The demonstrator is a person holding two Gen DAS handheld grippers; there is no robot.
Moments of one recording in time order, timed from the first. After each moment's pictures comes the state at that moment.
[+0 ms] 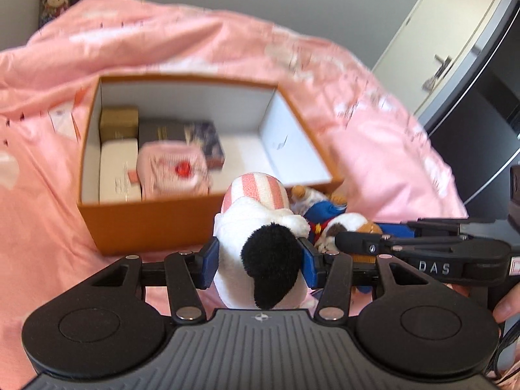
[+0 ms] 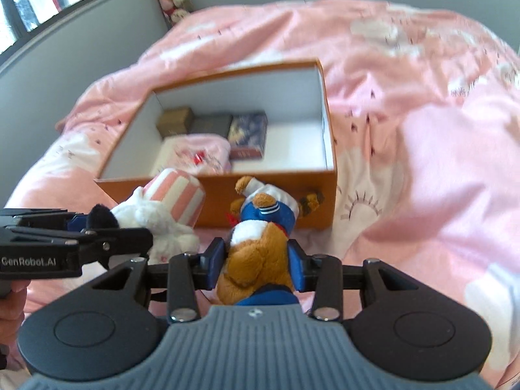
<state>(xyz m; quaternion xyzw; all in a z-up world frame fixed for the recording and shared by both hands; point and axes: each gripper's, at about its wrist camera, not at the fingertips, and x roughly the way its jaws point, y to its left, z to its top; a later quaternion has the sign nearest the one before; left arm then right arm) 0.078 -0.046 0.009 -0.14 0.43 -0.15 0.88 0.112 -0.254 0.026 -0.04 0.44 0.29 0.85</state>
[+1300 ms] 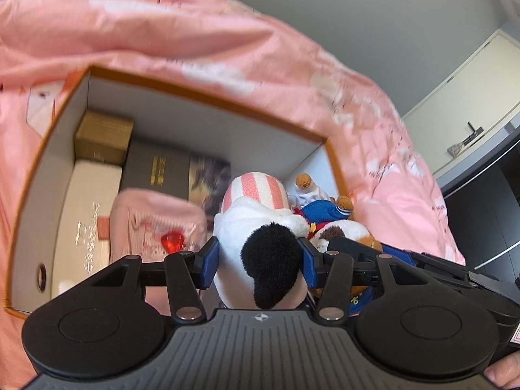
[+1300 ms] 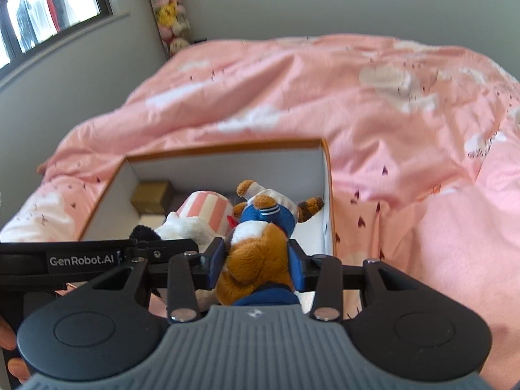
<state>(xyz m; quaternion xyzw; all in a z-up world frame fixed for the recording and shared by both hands) 0.191 -0.036 -0.038 -0.26 0.44 -0.09 0.86 0.219 -0.205 0.027 -0.04 0.40 0.28 0.87</state>
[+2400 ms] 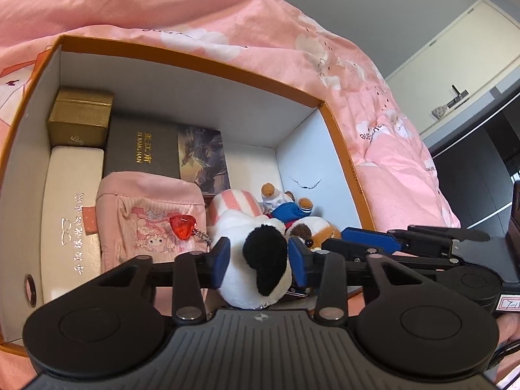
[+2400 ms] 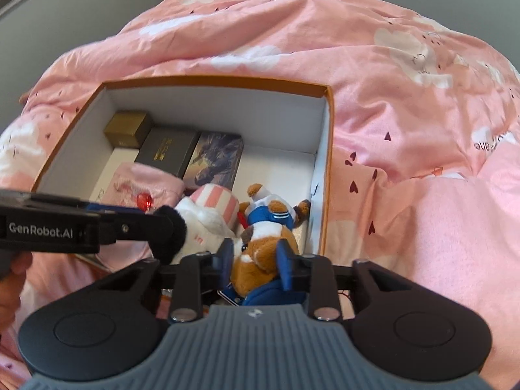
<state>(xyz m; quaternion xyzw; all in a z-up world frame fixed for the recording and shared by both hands) 0.200 -0.032 -0.056 -0.23 0.47 -0.15 0.84 0.237 -0.195 -0.001 -0.15 0.47 0.29 0.82</state>
